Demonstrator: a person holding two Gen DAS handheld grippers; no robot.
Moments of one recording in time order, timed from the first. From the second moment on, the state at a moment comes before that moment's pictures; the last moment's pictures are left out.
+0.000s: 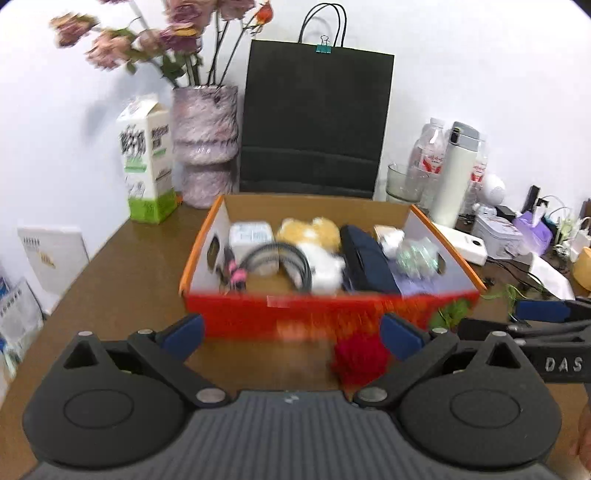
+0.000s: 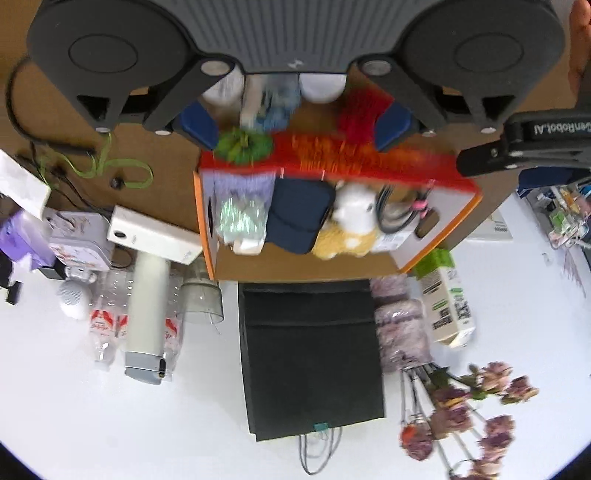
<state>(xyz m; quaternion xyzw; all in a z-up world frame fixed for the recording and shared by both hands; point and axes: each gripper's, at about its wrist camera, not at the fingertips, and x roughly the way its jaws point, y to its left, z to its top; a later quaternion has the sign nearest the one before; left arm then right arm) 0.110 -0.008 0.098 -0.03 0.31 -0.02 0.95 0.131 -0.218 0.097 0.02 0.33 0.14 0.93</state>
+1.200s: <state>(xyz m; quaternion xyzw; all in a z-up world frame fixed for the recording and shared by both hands) -0.058 -0.041 0.012 0.01 0.29 -0.04 0.96 -0.040 -0.267 0.019 0.00 0.28 0.07 0.96</state>
